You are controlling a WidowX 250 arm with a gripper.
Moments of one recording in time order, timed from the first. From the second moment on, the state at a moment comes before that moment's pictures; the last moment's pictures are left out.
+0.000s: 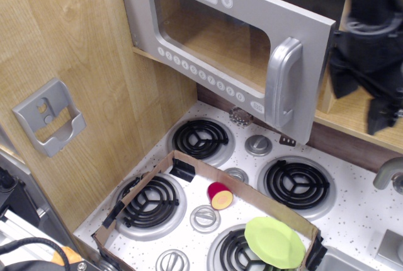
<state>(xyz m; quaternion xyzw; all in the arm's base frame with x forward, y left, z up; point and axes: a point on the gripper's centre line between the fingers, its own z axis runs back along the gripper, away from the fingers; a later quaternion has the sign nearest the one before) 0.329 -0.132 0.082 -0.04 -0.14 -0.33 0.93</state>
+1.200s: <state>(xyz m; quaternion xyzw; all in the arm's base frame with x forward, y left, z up) 0.284 -0.055 0.045 0.01 -0.07 -0.11 0.99</state>
